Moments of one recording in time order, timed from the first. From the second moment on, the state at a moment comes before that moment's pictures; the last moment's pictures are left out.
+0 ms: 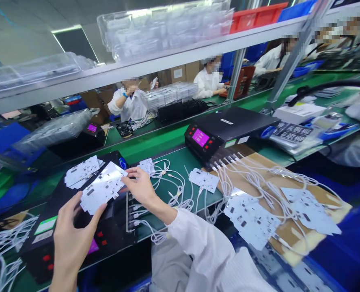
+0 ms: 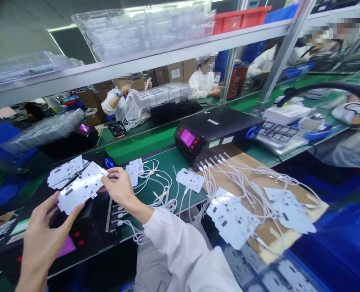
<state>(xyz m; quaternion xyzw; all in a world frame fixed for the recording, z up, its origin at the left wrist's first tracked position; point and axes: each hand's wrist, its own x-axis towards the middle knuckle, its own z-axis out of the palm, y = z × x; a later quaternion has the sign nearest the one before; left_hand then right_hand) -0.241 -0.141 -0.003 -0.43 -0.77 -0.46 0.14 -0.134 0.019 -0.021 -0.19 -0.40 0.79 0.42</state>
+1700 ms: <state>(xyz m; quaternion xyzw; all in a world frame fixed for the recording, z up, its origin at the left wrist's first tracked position) -0.145 -0.039 -0.080 -0.26 -0.68 -0.68 -0.10 -0.013 0.118 -0.113 -0.47 -0.84 0.21 0.18</state>
